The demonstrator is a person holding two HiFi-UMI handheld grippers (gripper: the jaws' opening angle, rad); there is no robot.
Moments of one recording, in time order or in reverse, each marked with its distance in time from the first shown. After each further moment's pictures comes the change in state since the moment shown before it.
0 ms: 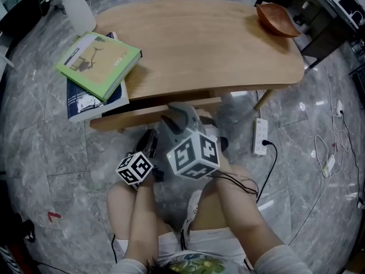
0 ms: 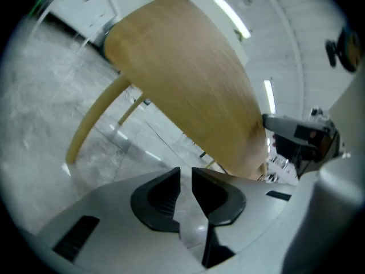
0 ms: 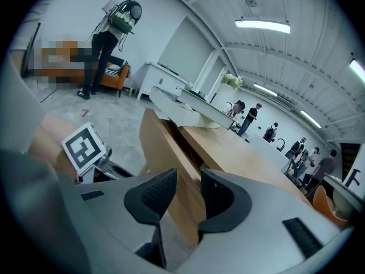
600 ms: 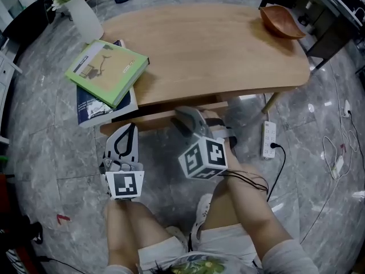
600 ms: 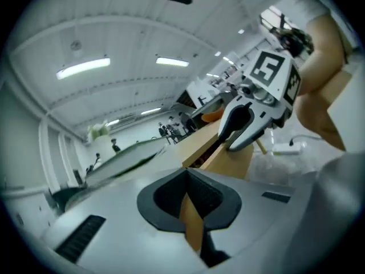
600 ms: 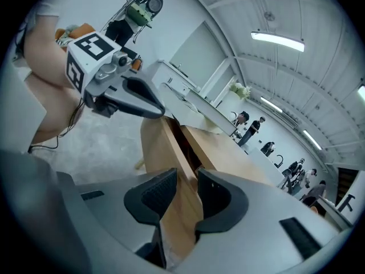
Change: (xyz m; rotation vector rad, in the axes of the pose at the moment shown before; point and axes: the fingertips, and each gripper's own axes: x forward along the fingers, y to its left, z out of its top) left arm -0.068 -0.096 0.138 1.331 -0.120 0.063; right arm 0.004 -0.003 -0.002 -0.157 -0.037 -0.019
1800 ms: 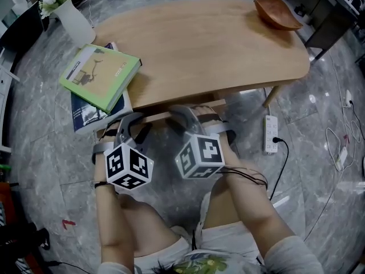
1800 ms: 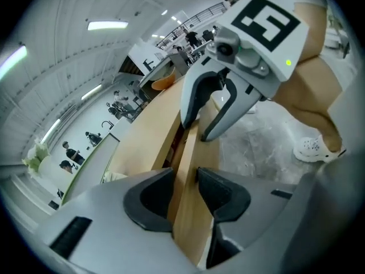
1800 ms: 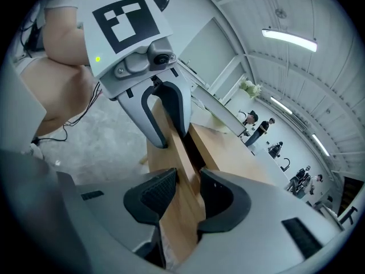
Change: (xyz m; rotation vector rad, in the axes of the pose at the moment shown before) left arm 0.045 -0.046 -0.008 0.360 0.379 -0.437; right arm 0.008 0.004 0.001 -0.062 0.032 0.069
